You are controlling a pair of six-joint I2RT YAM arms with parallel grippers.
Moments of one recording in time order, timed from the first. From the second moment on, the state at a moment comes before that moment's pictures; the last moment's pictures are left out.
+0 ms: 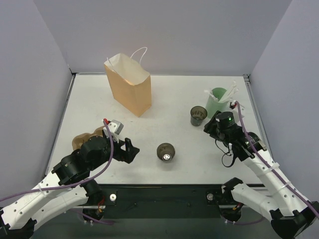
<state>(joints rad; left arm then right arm) -0.88 0.59 0.73 -0.57 -0.16 -0.43 0.53 0.88 0.91 -0.75 0.38 0.83</state>
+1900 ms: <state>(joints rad) -0.92 0.55 0.73 -0.58 -0.15 -0.43 -0.17 1.48 0.93 -0.55 0.29 0.70</state>
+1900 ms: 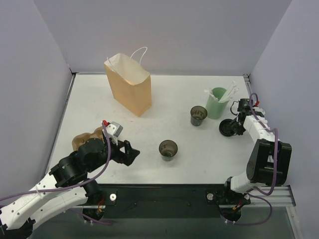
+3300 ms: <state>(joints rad) -0.95 0.59 0.73 -0.58 -0.18 -0.43 0.16 0.84 0.87 -0.62 -0.12 0.68</state>
